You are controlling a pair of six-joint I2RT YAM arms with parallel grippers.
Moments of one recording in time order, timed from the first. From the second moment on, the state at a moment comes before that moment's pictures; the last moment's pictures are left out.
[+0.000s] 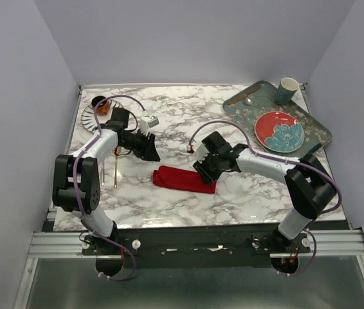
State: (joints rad) left arm -0.13 1.68 1.10 -0.56 0.88 0.31; right arm 0.73 1.68 1.01 -0.41 -0.22 -0.18
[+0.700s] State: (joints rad) left arm -0.38 1.47 0.97 -0.66 0.74 1.05; right arm 0.60 1.91 1.41 -0.49 -0.55 -0.05
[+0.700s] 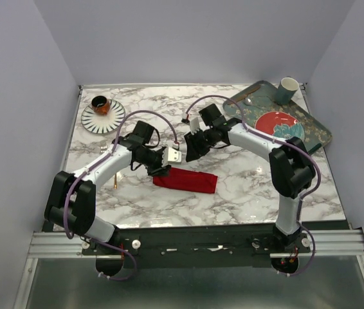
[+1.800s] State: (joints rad) left arm -0.55 1.72 1.08 -0.57 0.59 1.04; right arm 0.60 2.15 1.52 -0.50 -0.73 -0.03
